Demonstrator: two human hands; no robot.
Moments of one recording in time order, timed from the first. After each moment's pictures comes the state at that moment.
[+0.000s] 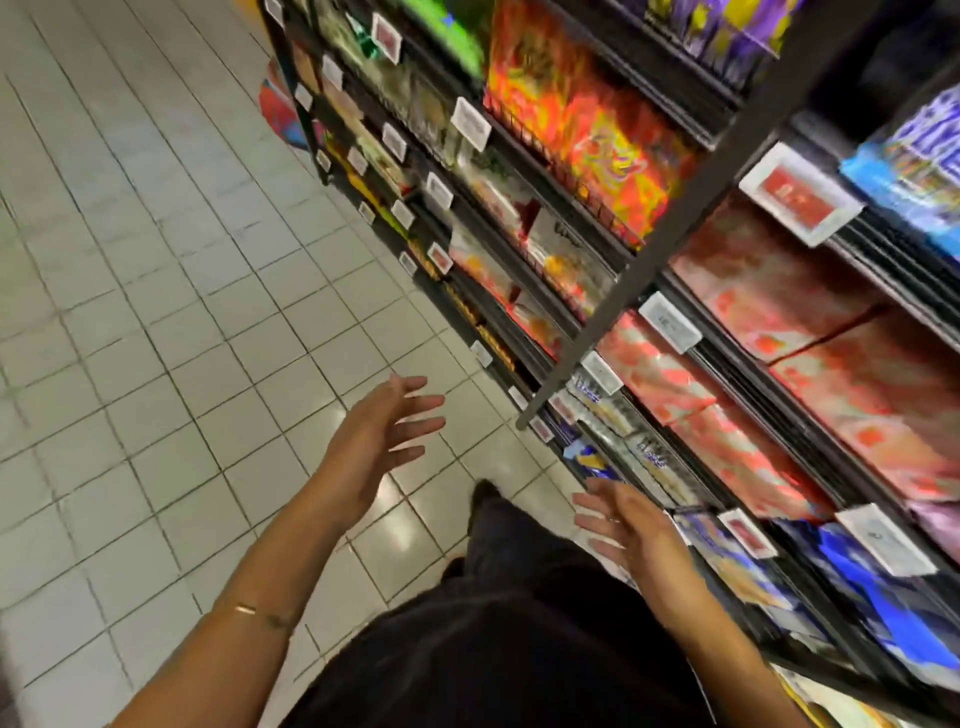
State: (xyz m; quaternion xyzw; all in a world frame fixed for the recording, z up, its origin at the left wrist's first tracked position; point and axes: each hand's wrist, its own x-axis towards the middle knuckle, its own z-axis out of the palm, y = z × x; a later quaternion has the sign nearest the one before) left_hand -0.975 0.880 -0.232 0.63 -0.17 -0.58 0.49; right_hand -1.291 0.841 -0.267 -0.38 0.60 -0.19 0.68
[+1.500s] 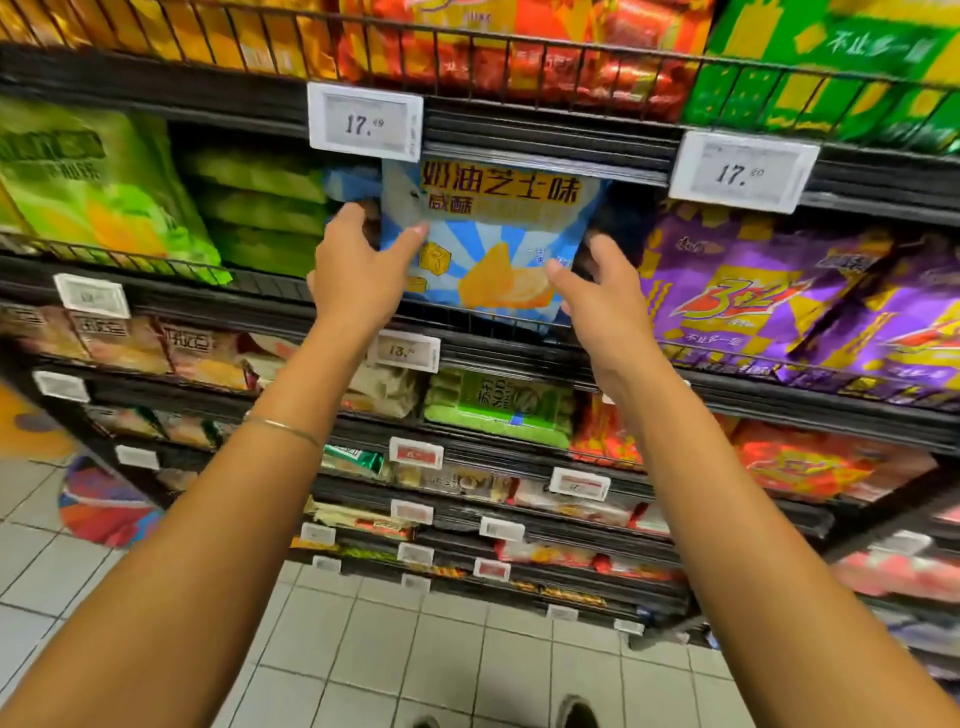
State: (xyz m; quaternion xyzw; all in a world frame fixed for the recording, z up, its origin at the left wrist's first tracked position) left_hand -0.564 0.238 -0.006 0.53 -0.64 -0.27 0.48; right_hand -0.762 0.342 -0.004 -0.46 0.63 -0.58 0.25
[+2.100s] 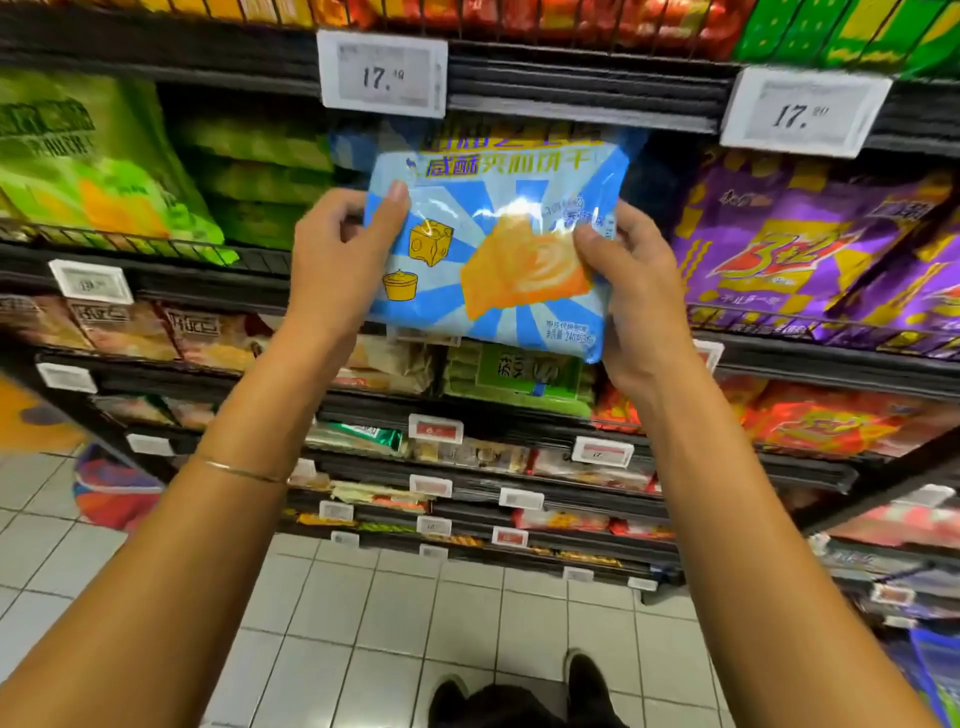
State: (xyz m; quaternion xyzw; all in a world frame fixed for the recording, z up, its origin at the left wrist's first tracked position) left_hand -0.529 0.249 -0.014 0.43 -0.62 -0.38 0.54; right_hand -0.723 0.364 -0.001 -0.35 0.50 -0.71 0.35
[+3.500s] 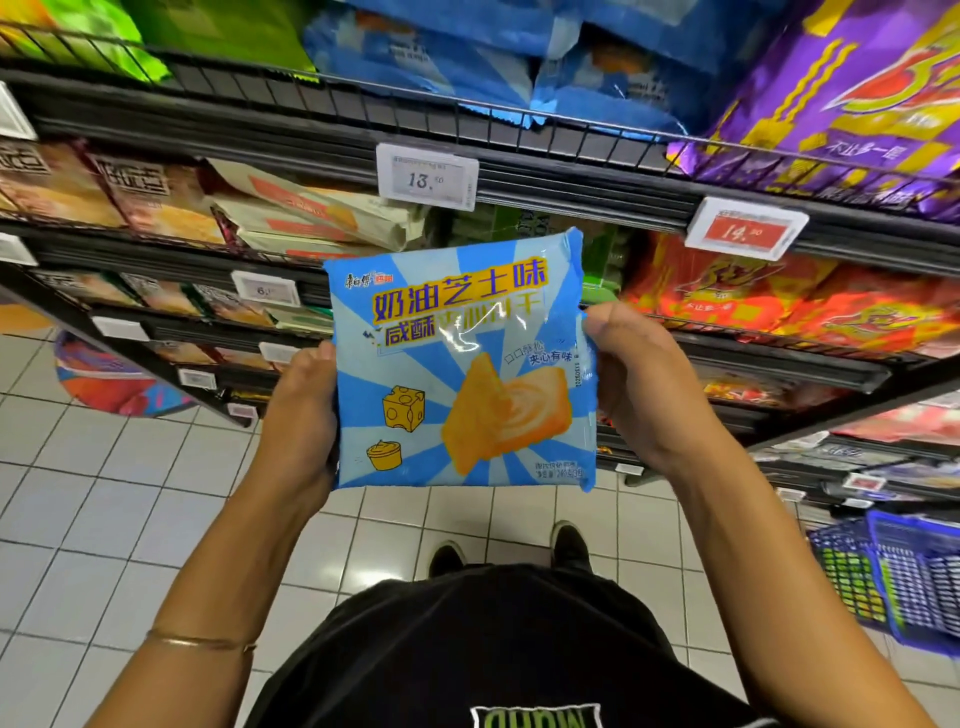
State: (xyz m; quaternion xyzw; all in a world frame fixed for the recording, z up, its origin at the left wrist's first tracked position) left_hand -0.457 0.369 -0.156 0.56 -0.35 -0.66 0.36; right_hand -0.711 0.437 -0.131 -0.31 0.58 -0.54 0.52
